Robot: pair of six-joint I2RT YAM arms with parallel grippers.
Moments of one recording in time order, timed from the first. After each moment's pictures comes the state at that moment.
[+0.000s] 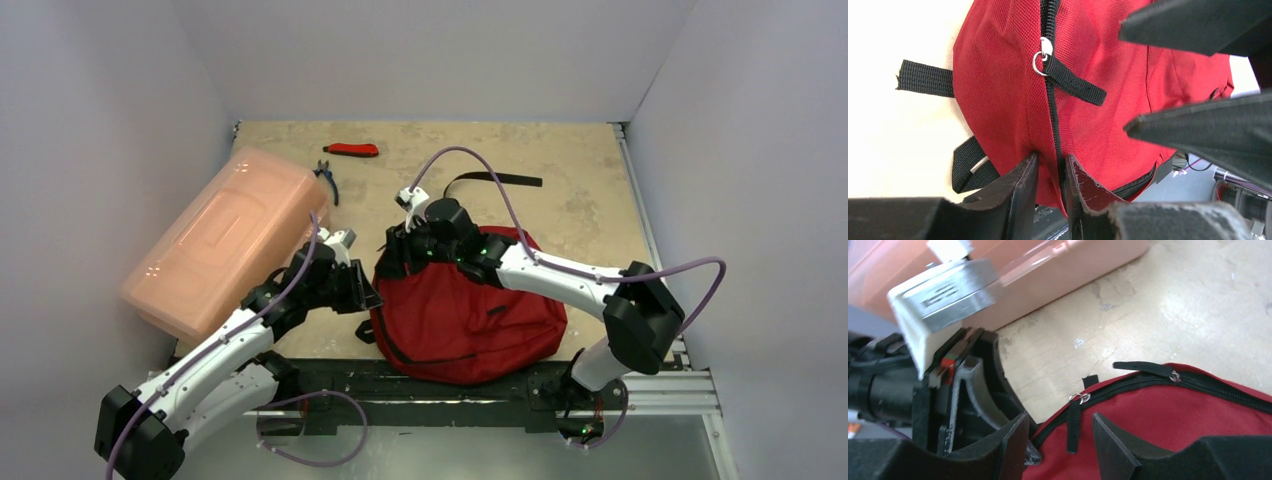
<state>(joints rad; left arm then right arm) -0.57 0.83 0.55 -0.45 0.25 -0.72 0.91 1.53 1.04 0.04 -0.27 0.39</state>
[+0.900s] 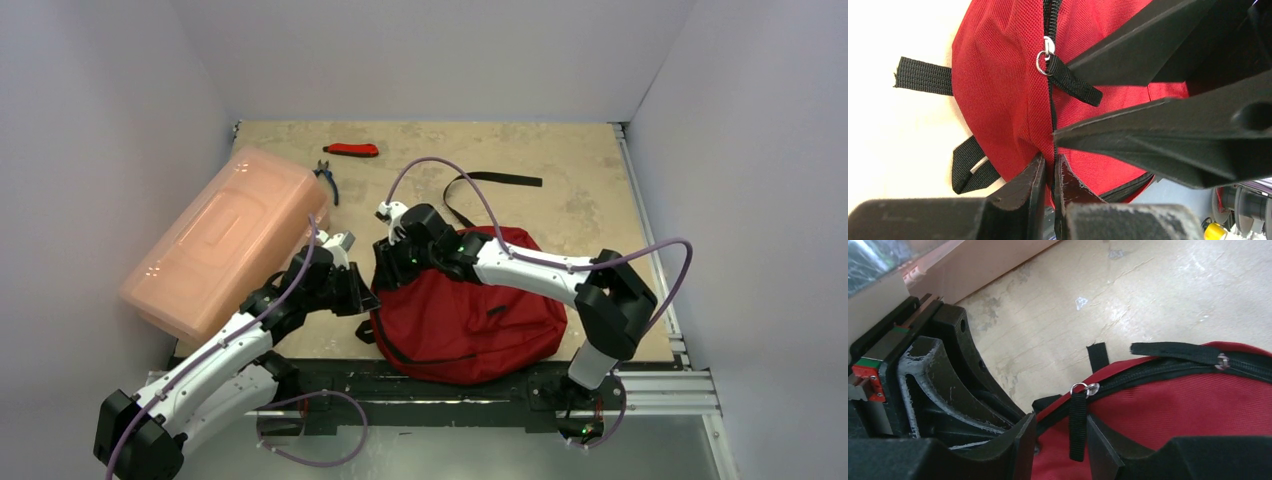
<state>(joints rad) -0.57 0.81 0.51 -0.42 0.26 -0.72 0.95 1.67 1.17 -0.14 -0.28 0.41</state>
